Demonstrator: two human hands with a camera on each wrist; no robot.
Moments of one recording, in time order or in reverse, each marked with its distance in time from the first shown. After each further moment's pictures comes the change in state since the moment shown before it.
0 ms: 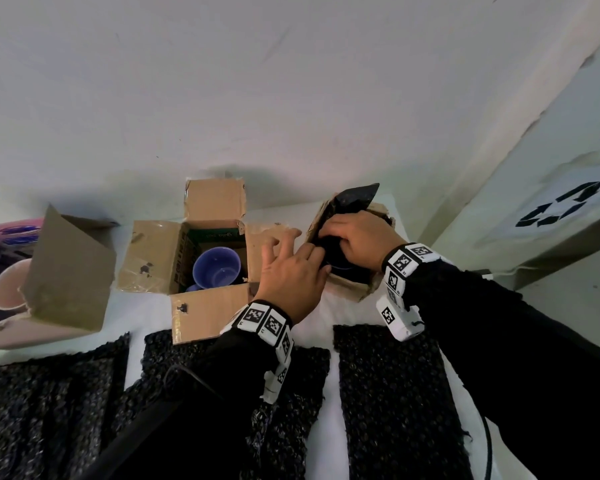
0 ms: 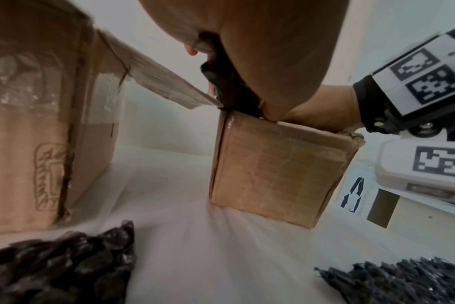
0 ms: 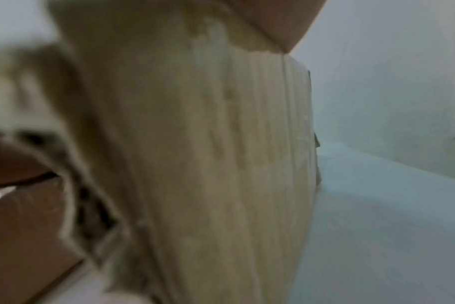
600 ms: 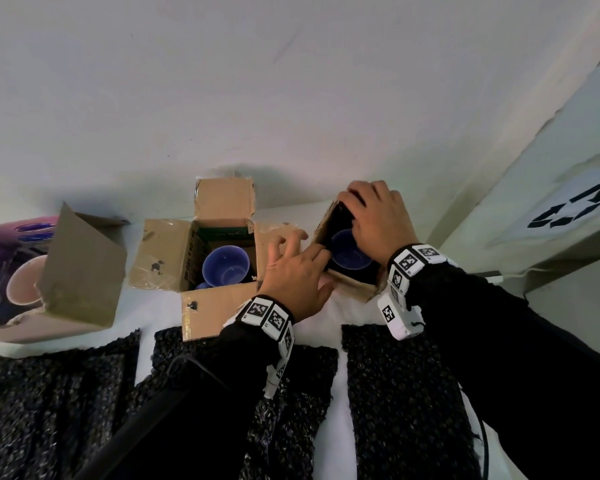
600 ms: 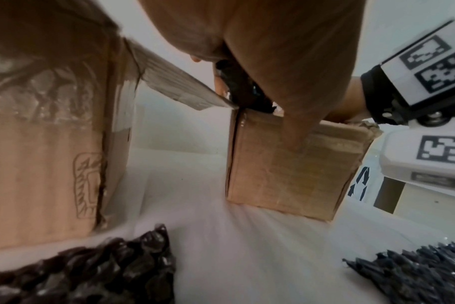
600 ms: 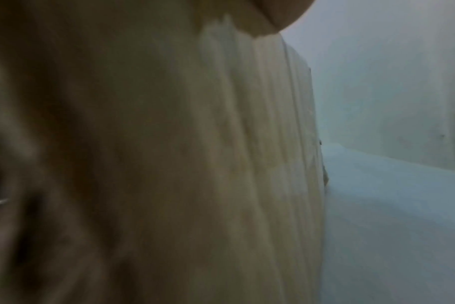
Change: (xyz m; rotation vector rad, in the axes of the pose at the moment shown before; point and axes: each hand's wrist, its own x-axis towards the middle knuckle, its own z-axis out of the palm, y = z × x) left_hand -0.002 -0.013 0.000 0.066 -0.068 0.099; right_hand 0.003 -0.002 -0.007 -0.350 0.249 0.209
